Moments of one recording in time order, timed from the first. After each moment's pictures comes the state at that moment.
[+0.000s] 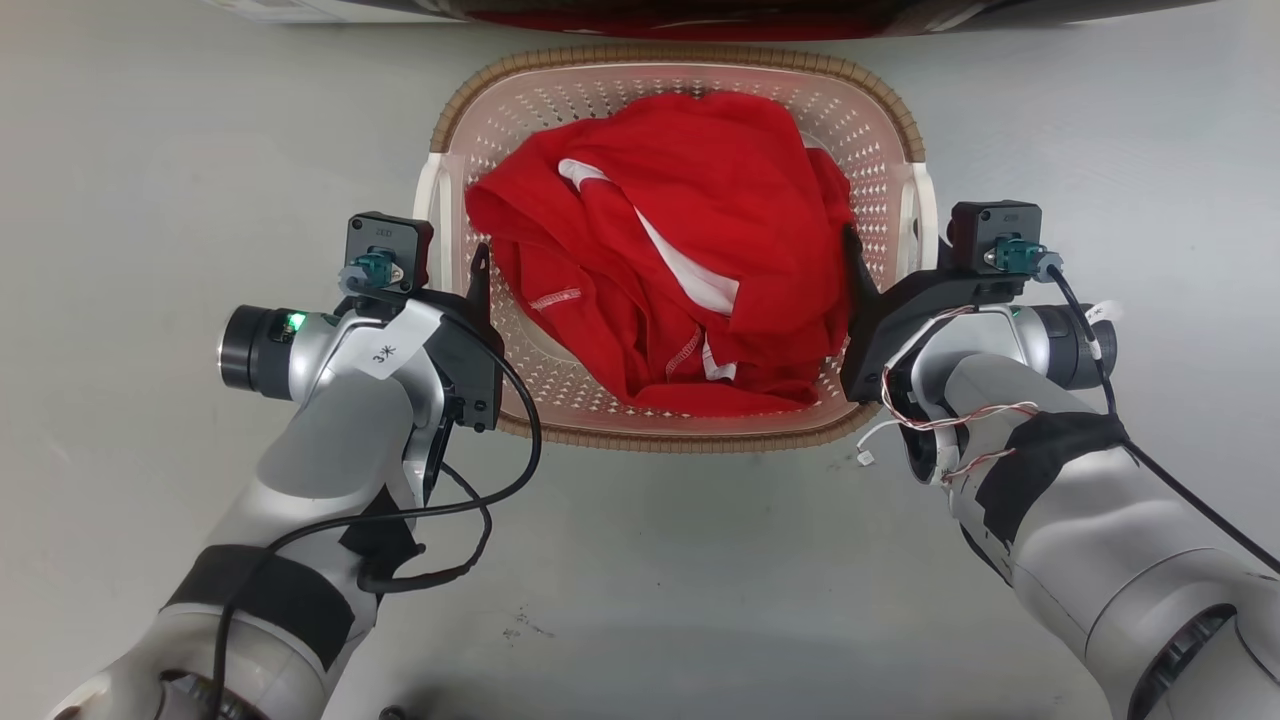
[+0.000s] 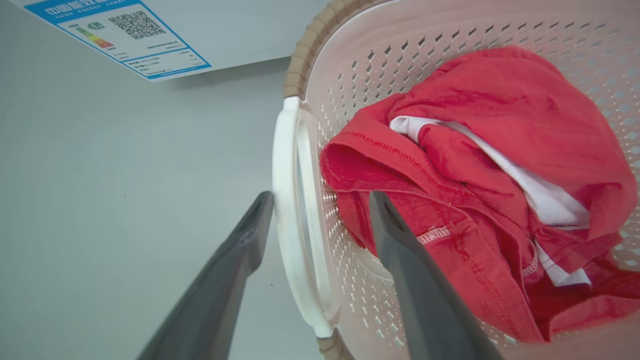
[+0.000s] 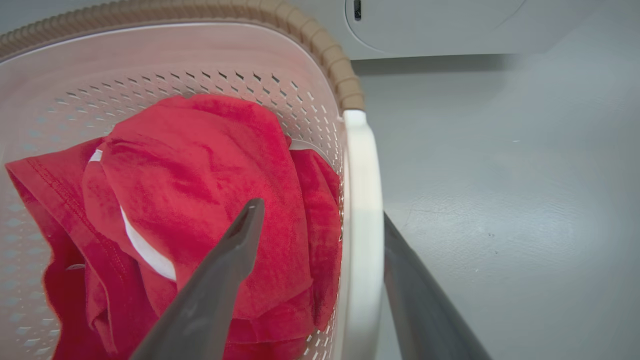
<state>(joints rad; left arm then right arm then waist) -1.04 0.04 -0.85 1.22 -0.80 0.07 -0.18 -1.10 -0.07 1.14 1.18 1.14 -0.13 -0.24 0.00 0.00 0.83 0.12</state>
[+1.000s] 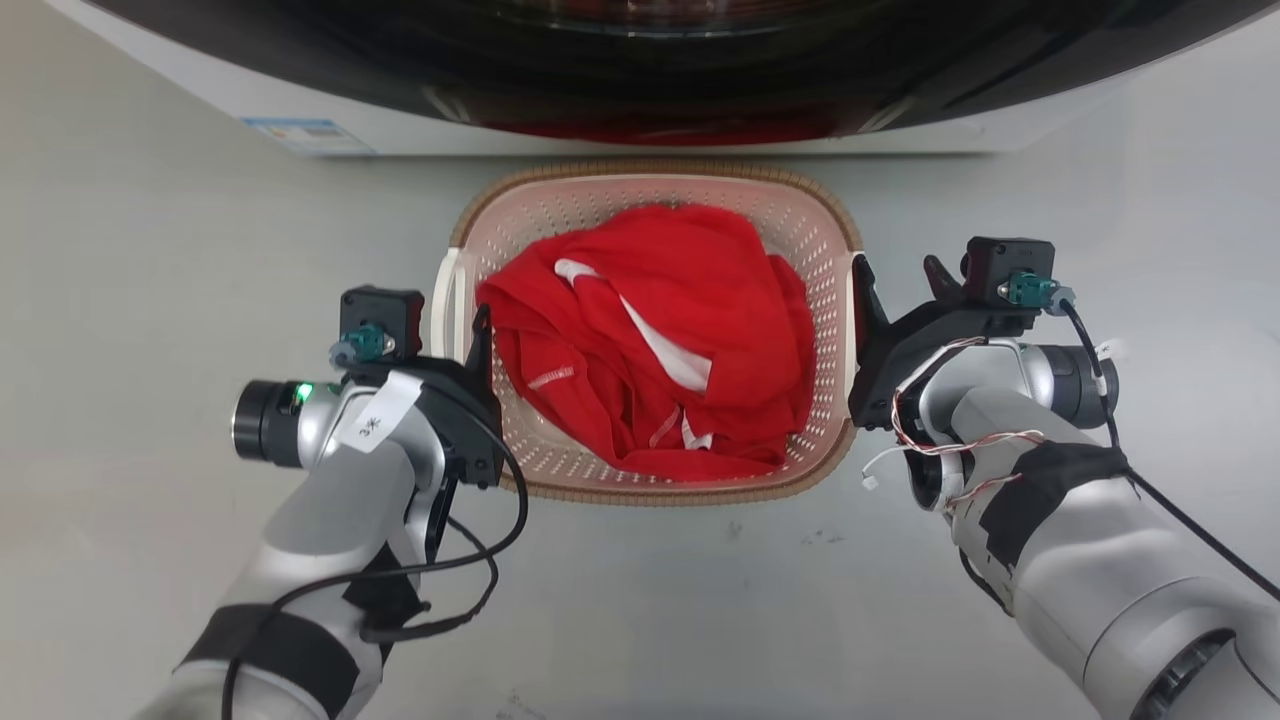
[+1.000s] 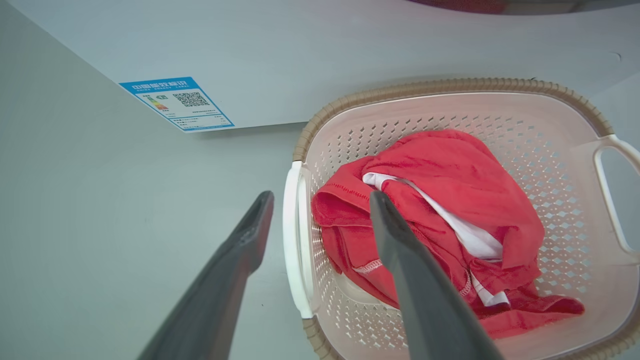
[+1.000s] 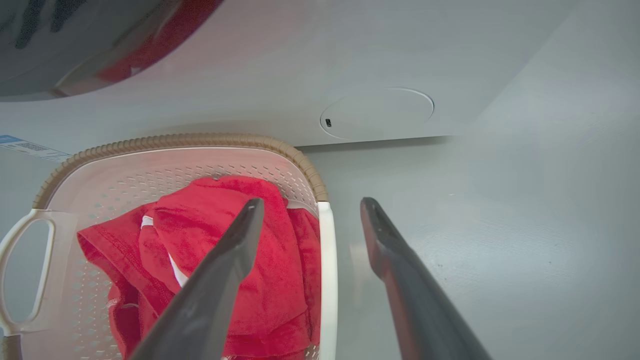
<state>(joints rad) -0.95 0.03 -0.81 1.22 -0.82 0.05 -0.25 -1.05 -0.07 1.09 1.19 1.15 -0.13 -0.25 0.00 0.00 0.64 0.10</state>
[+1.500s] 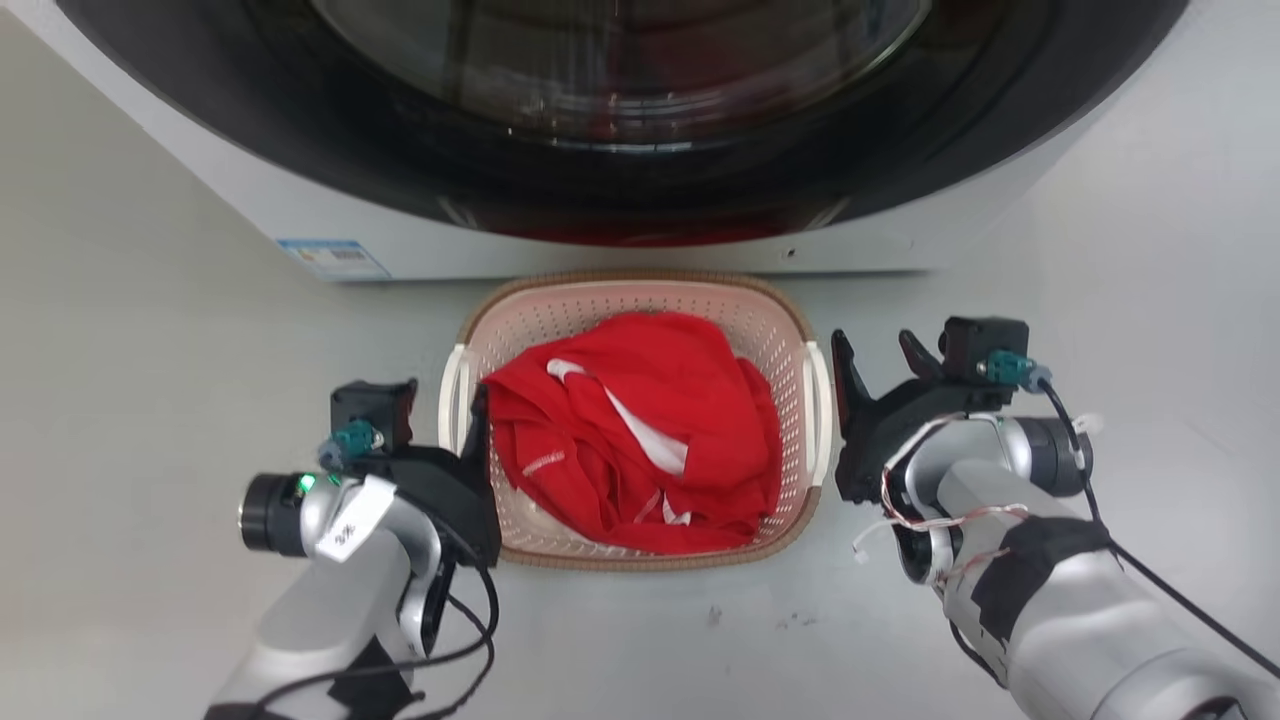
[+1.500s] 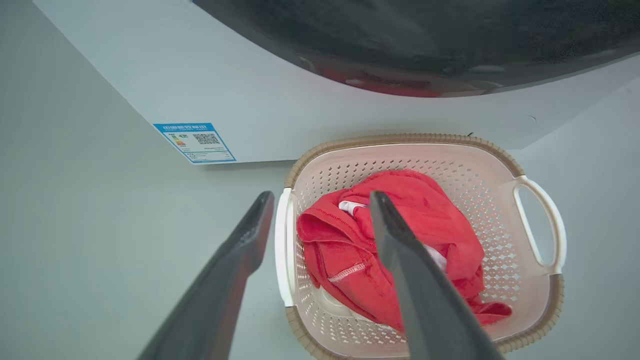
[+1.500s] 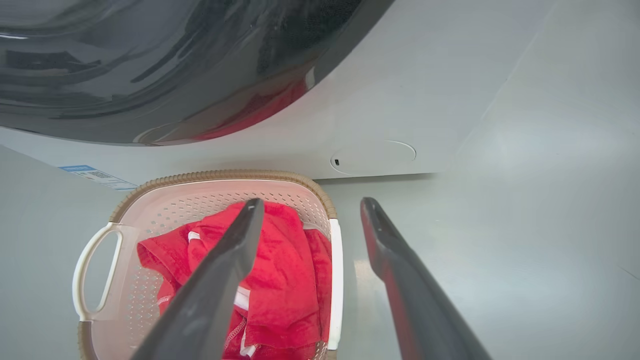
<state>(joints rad) -0.77 0.10 -0.74 1.05 -0.80 0.08 -0.25 -0.93 -0.07 1.01 1.10 1.06 -0.13 -0.25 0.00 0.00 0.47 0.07</state>
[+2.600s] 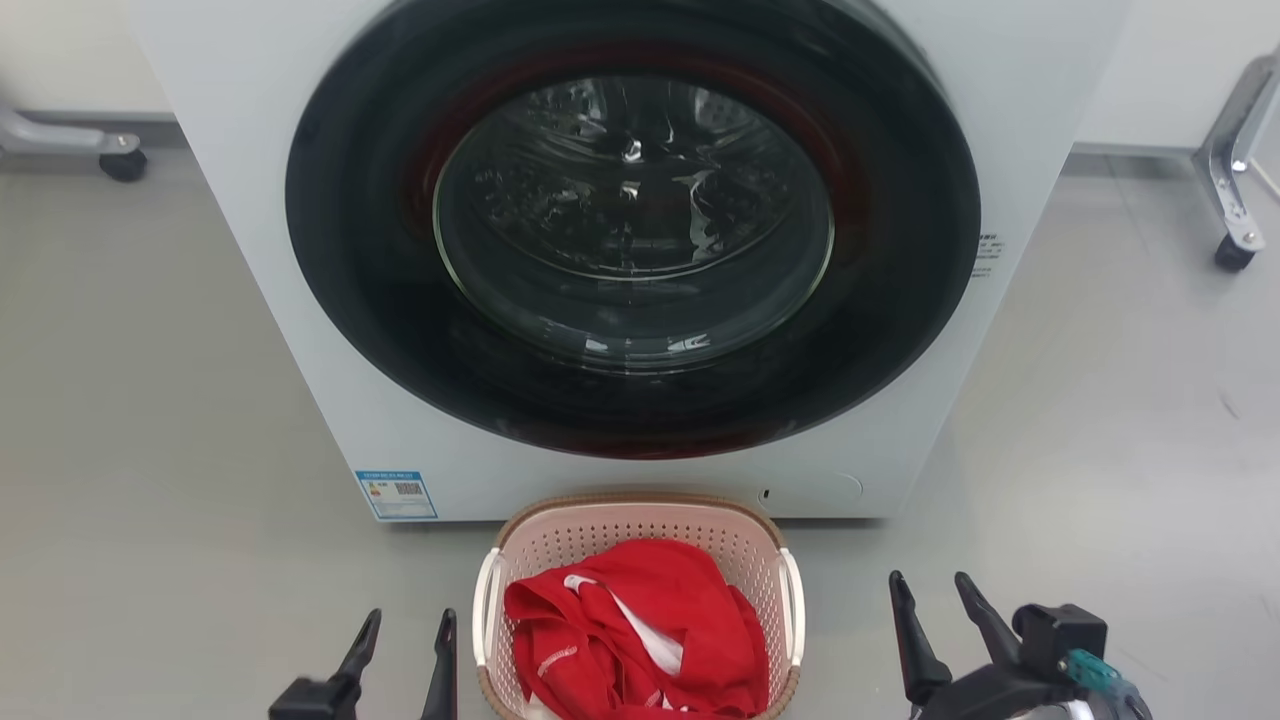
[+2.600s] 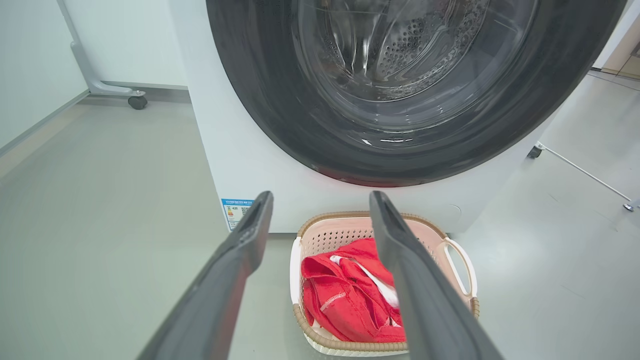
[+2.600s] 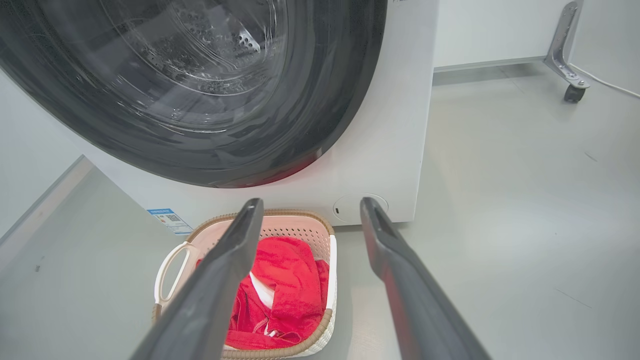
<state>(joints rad) -0.05 0.19 -0.38 0.35 -0.47 0.12 -0.25 -0.22 -0.18 0.53 0.53 0.61 -0.13 -0.25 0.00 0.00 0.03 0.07</state>
